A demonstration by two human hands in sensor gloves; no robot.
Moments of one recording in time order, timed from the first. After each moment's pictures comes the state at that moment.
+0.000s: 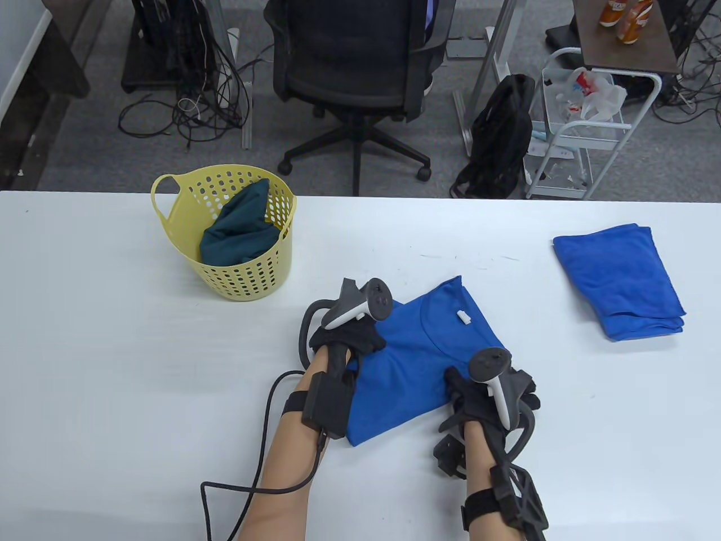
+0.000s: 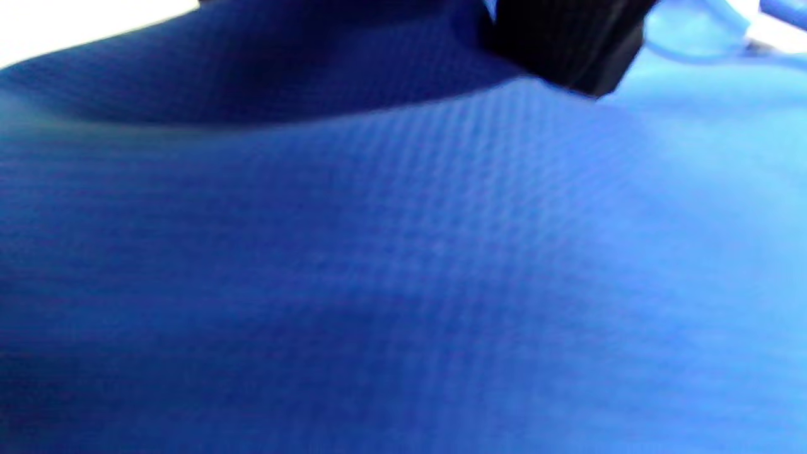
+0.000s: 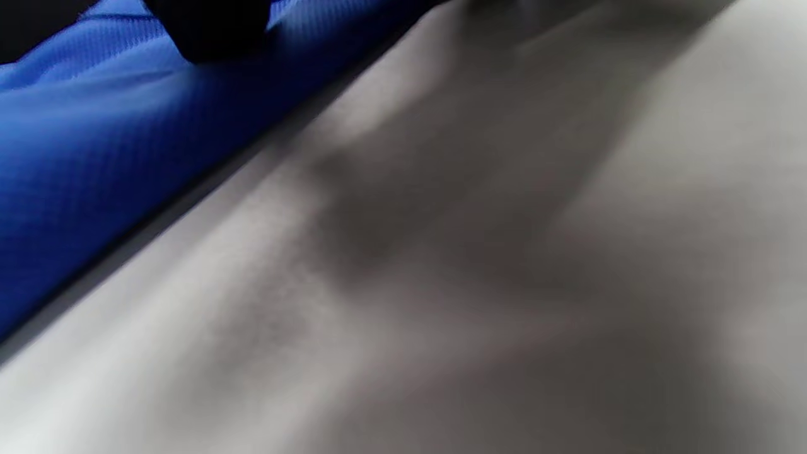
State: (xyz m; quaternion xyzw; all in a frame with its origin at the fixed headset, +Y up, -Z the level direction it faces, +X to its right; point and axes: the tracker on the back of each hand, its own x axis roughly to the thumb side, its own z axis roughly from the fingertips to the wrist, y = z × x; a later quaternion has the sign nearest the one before) left_hand -0.036 -0.776 -0.355 -0.28 -0.09 0.03 0.96; right_hand 0.183 -0.787 -0.234 -0.29 0.11 0.93 0.22
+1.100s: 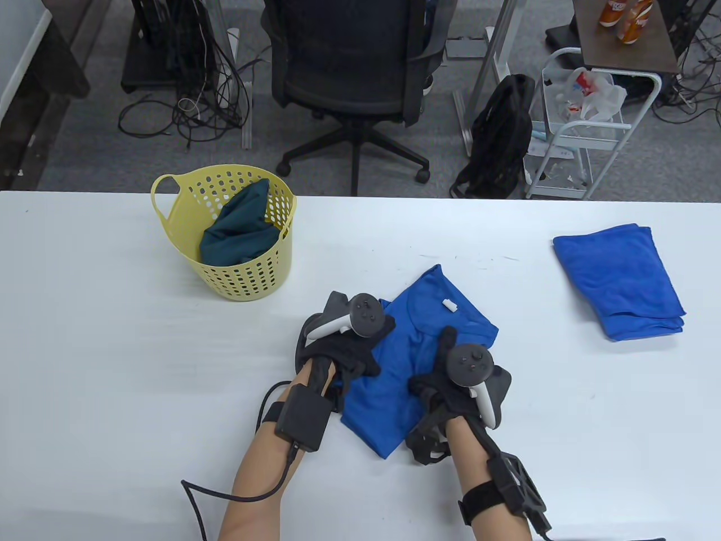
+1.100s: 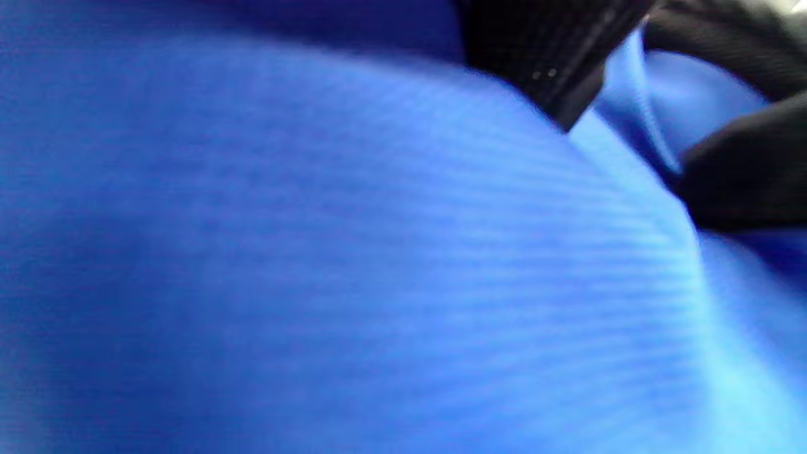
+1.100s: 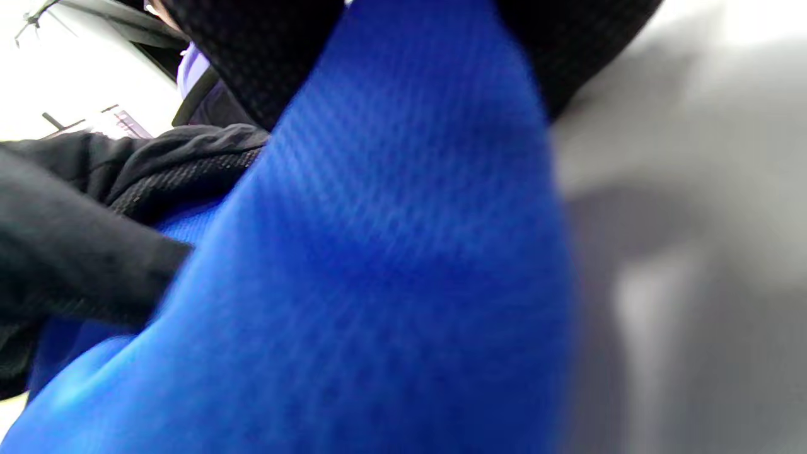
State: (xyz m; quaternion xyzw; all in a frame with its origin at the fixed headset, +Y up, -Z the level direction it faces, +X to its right) left_hand -0.051 -0.789 -0.325 -0.28 -0.23 0.20 0.91; right_hand 0.153 -0.786 -0.255 -0.10 0.11 0.92 0.37
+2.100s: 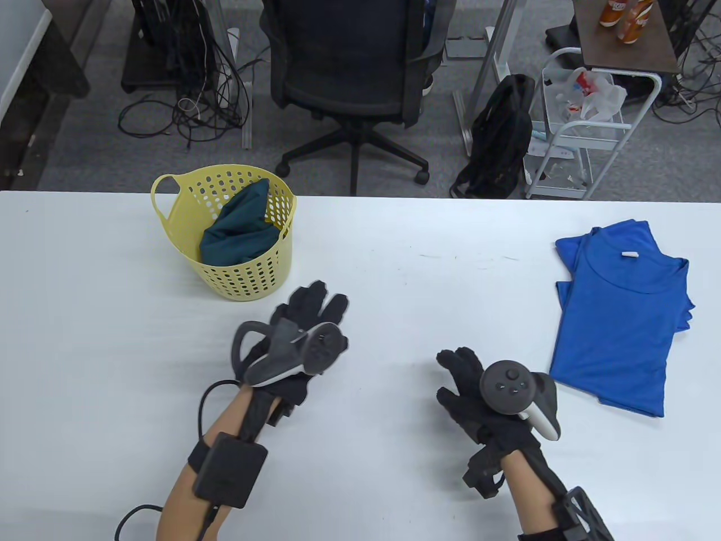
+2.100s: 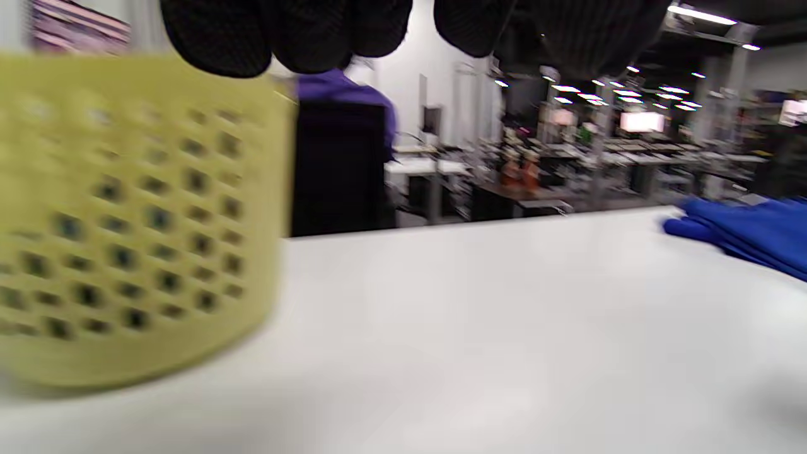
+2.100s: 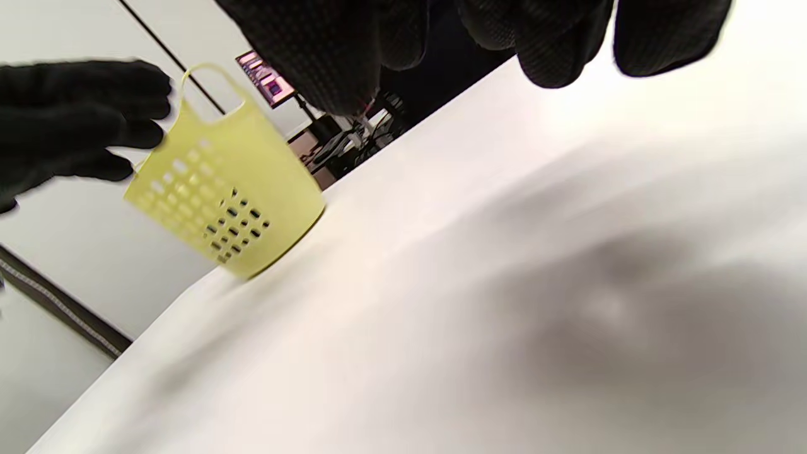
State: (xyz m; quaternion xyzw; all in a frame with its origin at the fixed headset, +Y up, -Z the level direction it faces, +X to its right) left_hand -0.149 -0.635 -0.257 0.04 -0.11 0.00 0.99; right_hand 0.175 -0.736 -0.205 0.12 0.13 0.93 0.33
